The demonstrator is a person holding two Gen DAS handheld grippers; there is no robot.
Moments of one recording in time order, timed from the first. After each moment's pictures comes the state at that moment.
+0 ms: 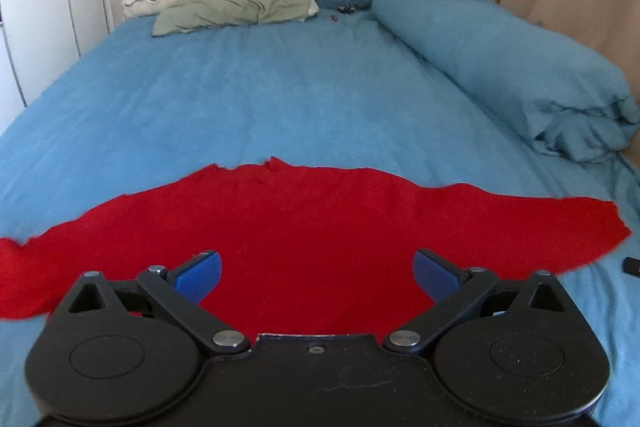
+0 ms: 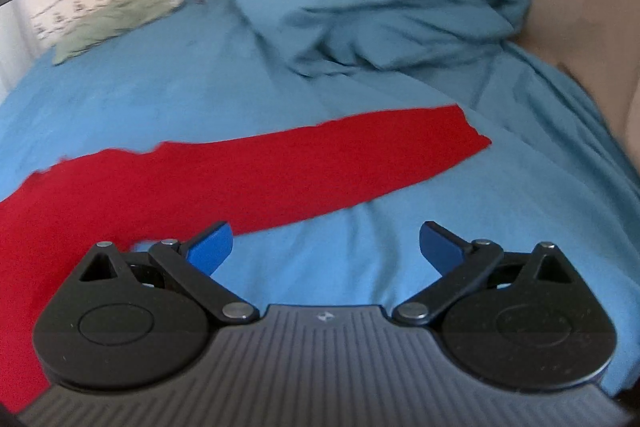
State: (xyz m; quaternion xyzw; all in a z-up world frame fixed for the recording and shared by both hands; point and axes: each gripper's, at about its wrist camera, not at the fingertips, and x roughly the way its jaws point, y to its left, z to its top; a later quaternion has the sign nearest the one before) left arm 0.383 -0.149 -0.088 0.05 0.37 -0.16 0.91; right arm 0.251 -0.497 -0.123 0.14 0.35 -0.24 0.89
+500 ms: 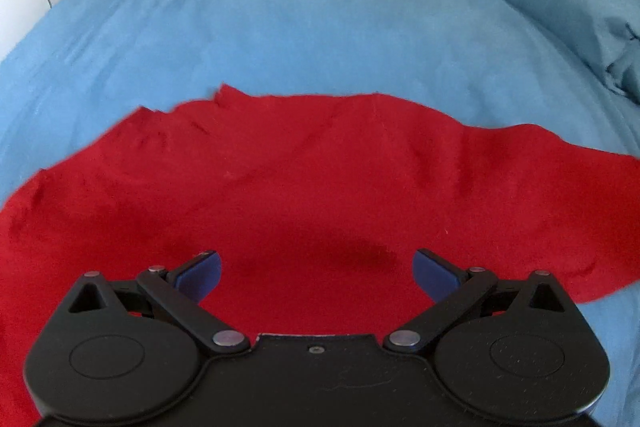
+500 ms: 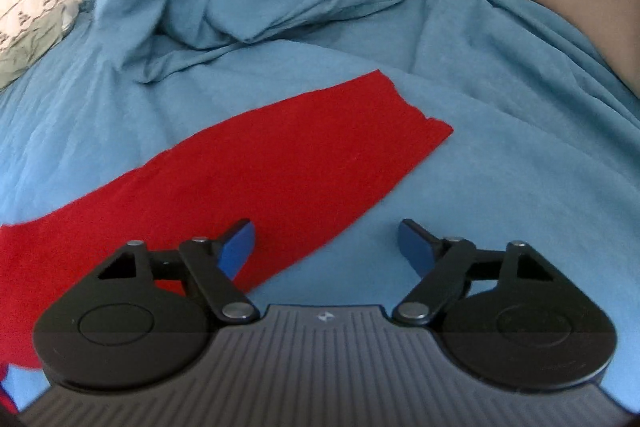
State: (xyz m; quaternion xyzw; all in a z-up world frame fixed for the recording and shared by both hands) left arm 0.471 -0.215 -0.180 0.09 0.48 -0.13 0.86; right arm 0.316 -0.632 -0.218 0.21 0.37 -0.34 0.84
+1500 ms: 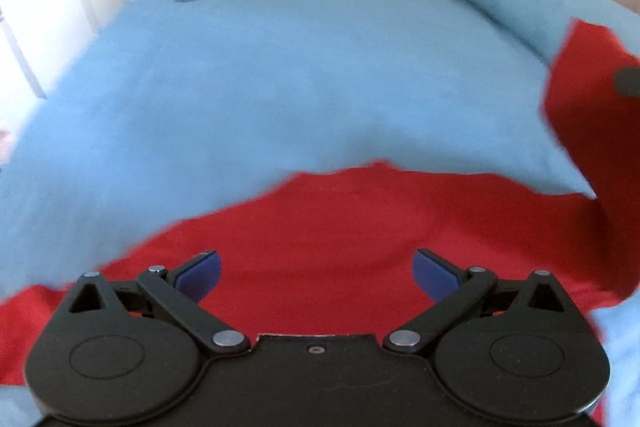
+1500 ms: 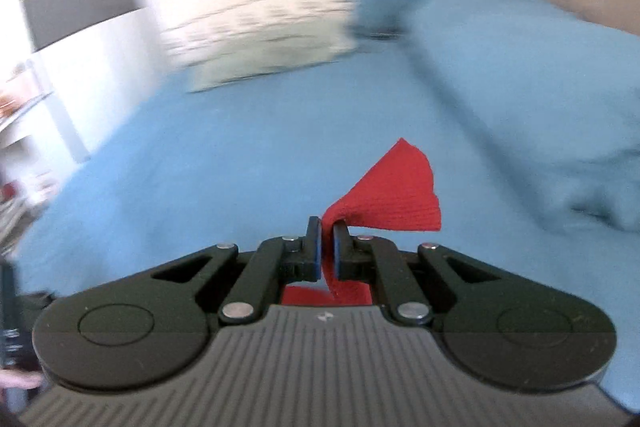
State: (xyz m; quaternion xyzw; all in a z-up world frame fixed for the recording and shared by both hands) left arm 0.497 -0.075 -0.094 0.10 0.43 -0.10 0.89; right arm 0.472 -0.355 -0.036 0.12 0.30 -0.01 0.95
